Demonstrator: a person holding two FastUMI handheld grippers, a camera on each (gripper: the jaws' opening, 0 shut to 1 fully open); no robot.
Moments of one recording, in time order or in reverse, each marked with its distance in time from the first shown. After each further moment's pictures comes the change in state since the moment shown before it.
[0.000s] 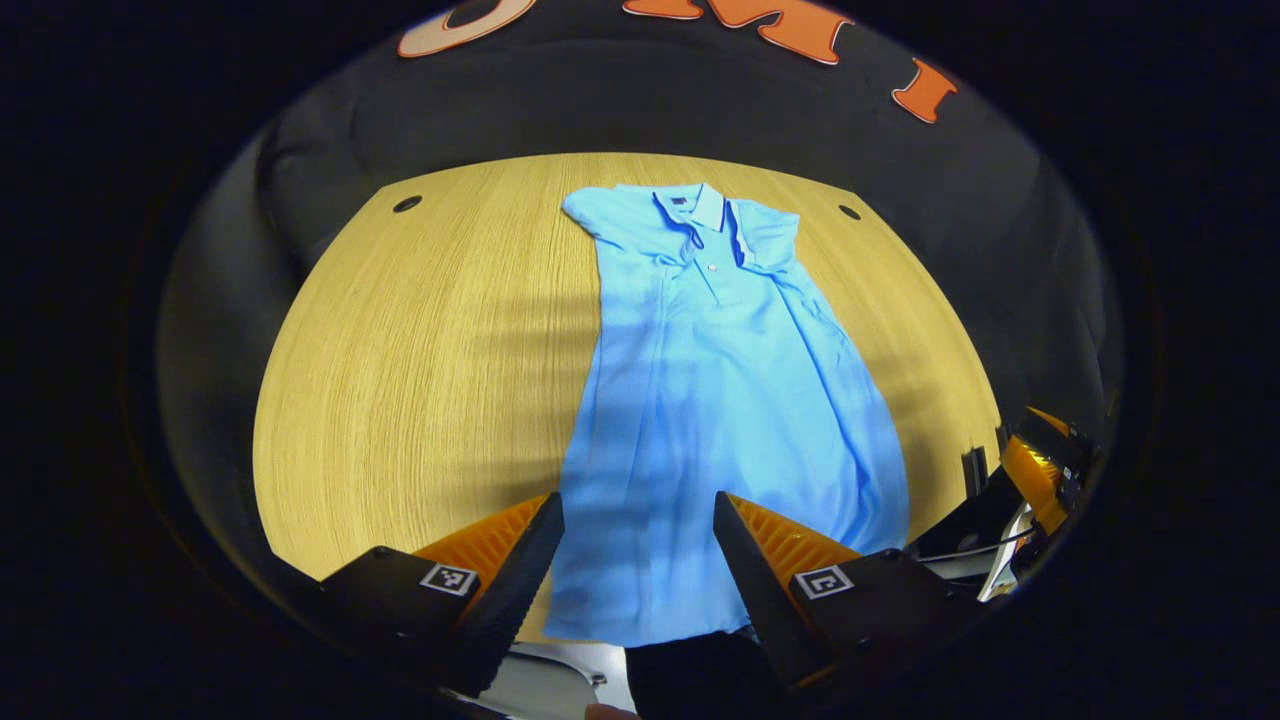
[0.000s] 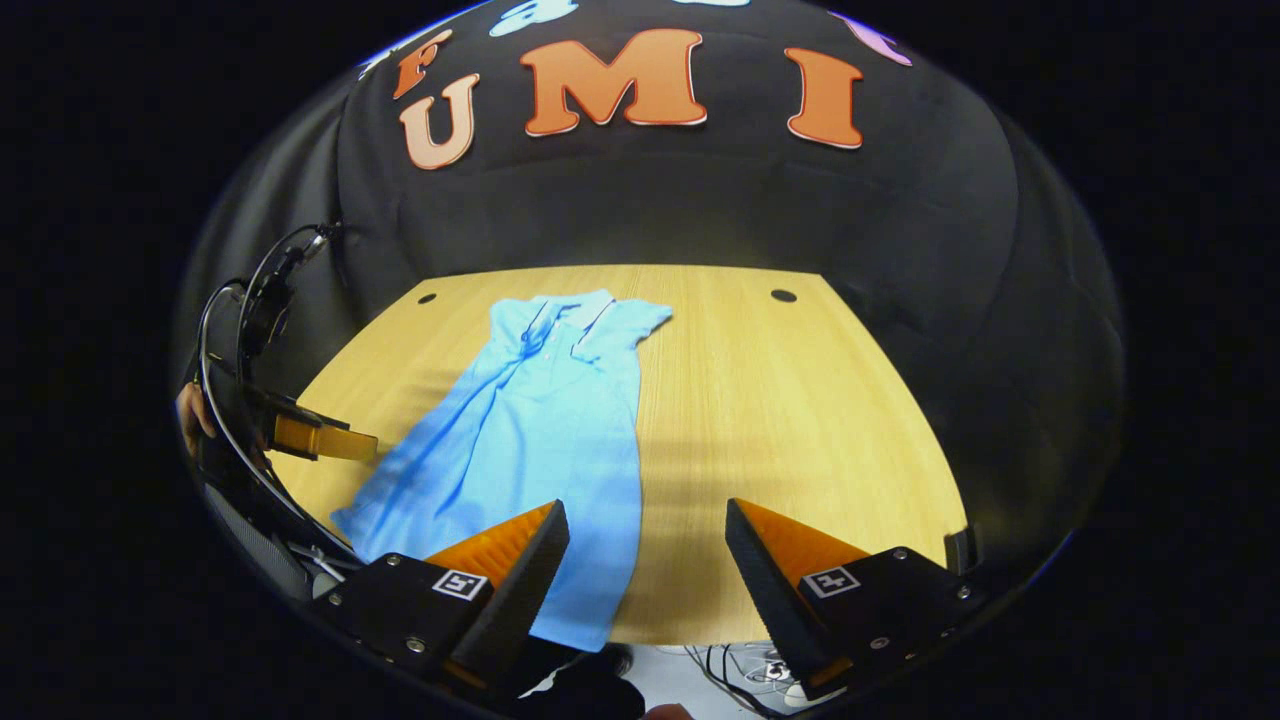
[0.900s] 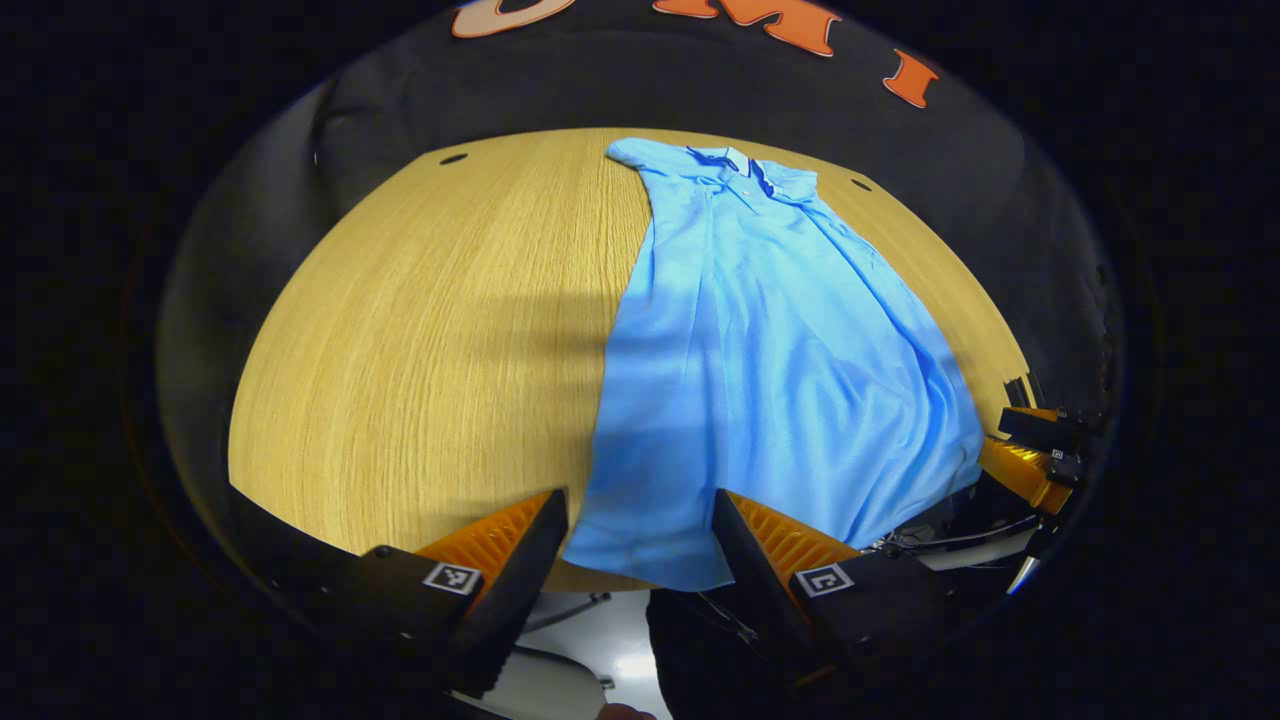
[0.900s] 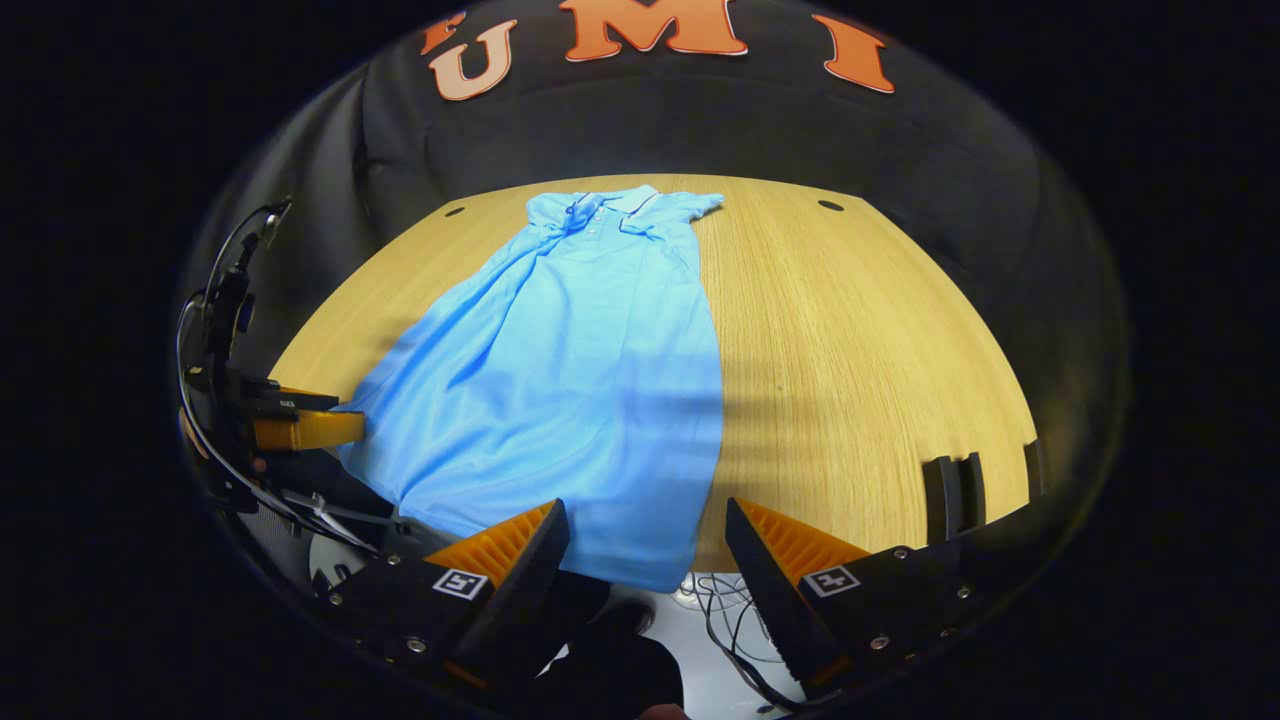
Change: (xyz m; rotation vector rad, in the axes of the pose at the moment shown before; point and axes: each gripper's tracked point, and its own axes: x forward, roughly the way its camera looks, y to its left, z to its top) left arm 0.024 0.034 -0.111 0.014 -0.090 0.037; right arm 0.023 0.048 -0.112 -0.025 0.159 0.054
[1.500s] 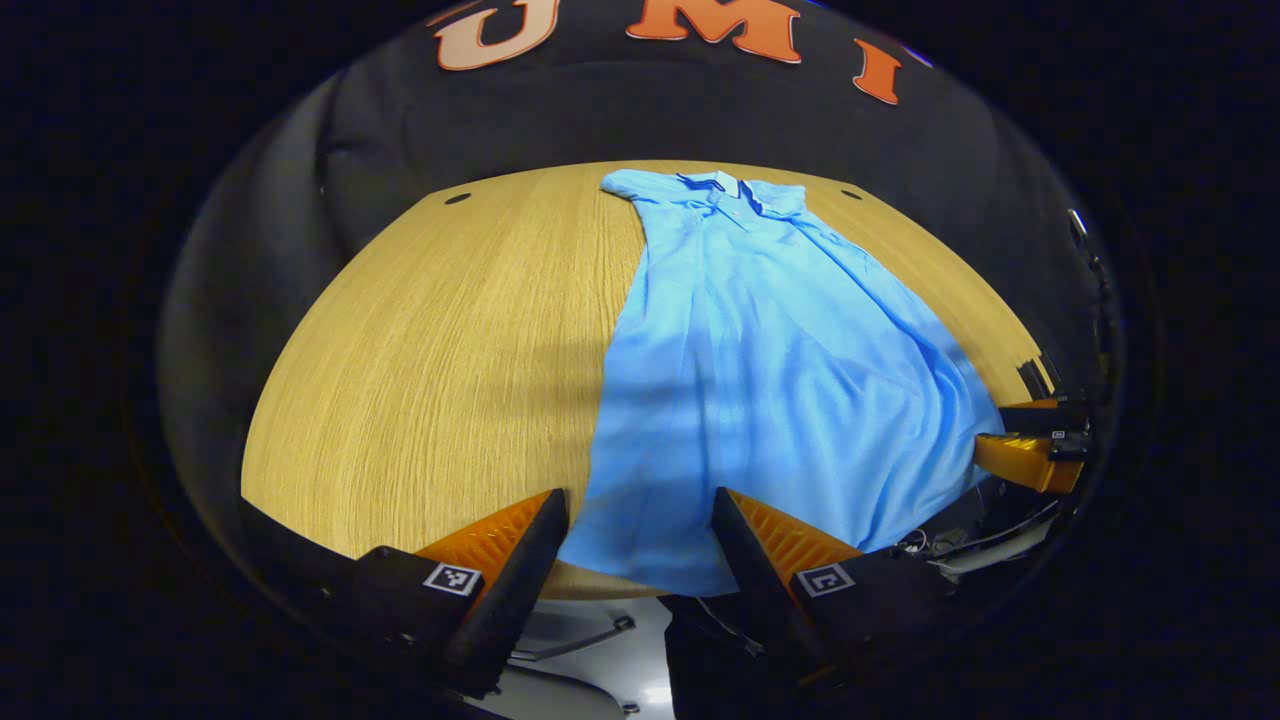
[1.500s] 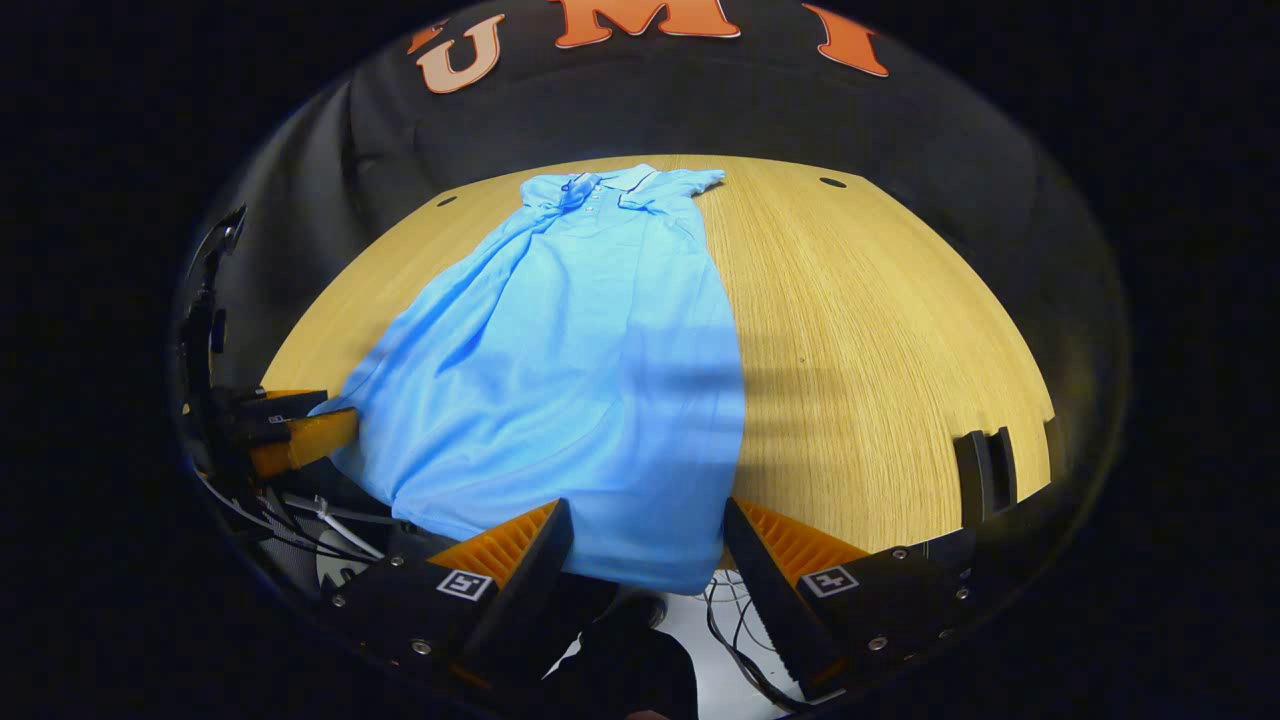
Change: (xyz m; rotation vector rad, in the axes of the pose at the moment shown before) left arm 0.001 0.000 -0.003 0.012 -0.128 0.083; right arm 0.016 0.005 -0.014 0.028 0.047 -0.017
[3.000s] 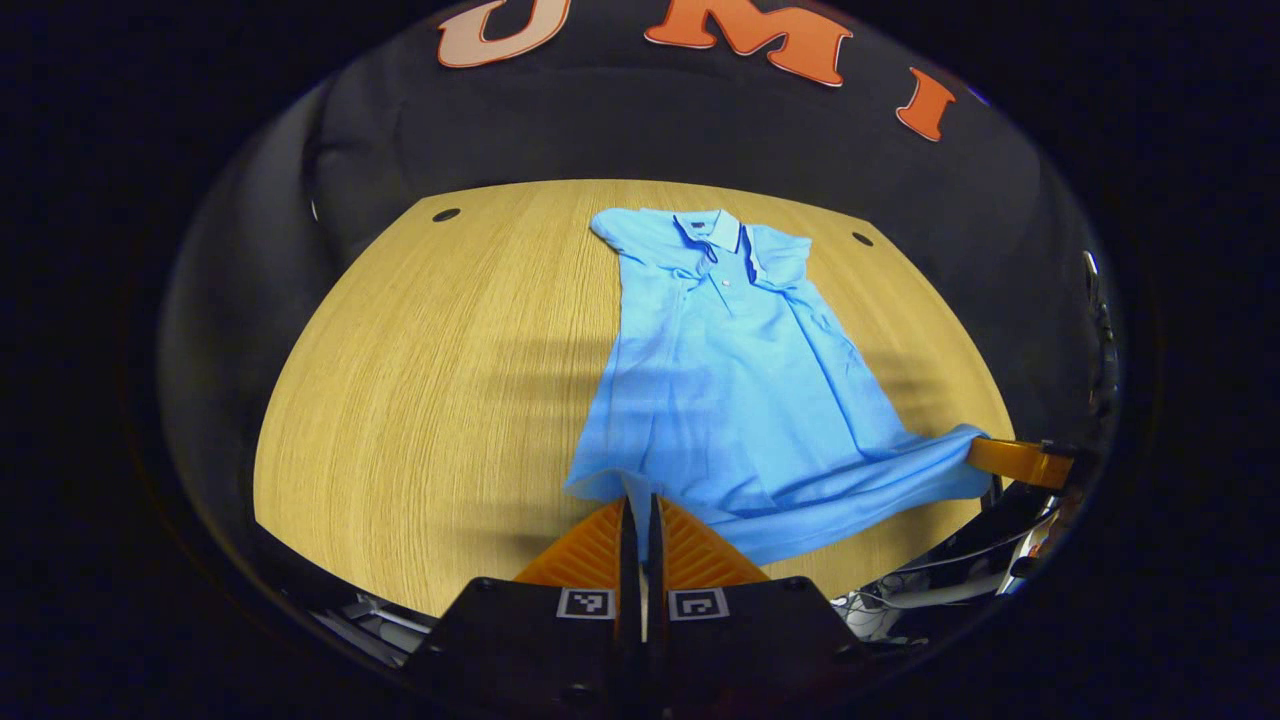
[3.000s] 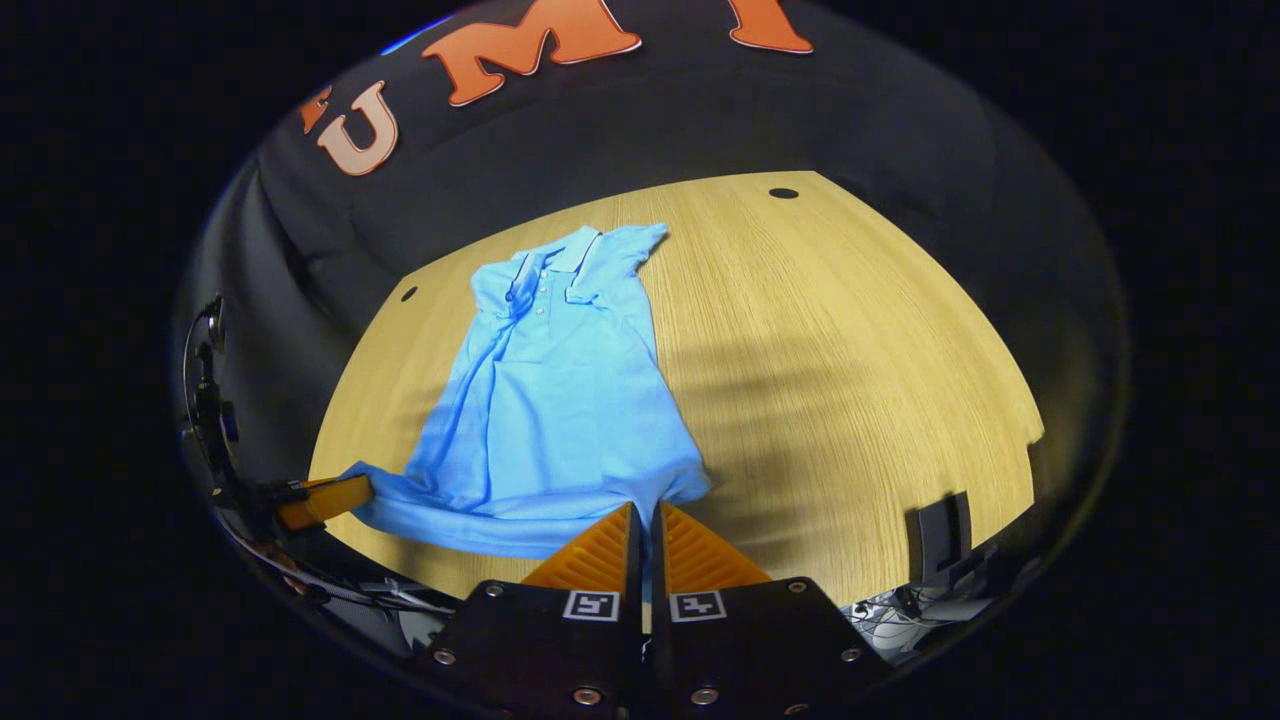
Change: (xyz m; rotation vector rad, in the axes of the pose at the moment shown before) left arm -0.012 -0.035 0.124 -0.084 0.051 -0.066; right arm -0.020 -0.031 0.126 0.223 -0.020 0.031
